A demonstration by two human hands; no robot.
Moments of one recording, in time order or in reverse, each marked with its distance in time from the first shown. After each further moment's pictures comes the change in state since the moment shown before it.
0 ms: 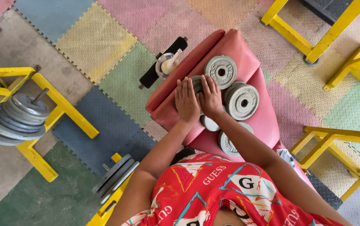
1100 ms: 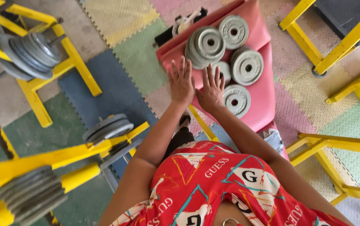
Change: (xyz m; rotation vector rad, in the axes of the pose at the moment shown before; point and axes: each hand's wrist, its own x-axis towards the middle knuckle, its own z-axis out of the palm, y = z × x) left_hand -0.149 0.015 -0.059 0.149 0.034 -0.109; right_hand -0.145 -0.088 -0.060 -0.159 -0.310 -0.025
